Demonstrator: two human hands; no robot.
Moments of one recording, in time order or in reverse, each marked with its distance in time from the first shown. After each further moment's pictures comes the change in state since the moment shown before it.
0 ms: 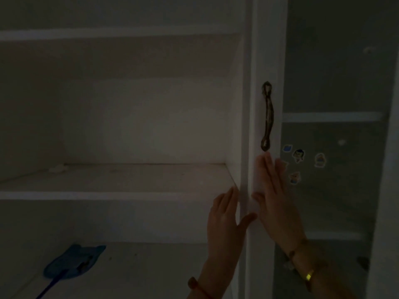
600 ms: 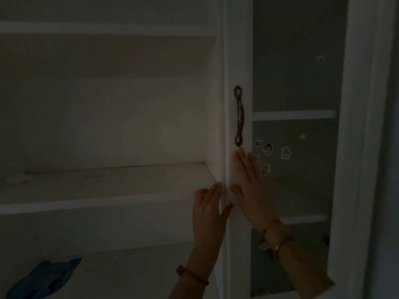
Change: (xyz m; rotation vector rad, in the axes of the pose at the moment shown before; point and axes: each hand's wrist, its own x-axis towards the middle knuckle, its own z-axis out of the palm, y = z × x) left_hand 0.010 -0.010 0.007 0.018 -0.063 0.062; right_hand 0.007 -0.002 -0.002 -0.093 -0.029 0.024
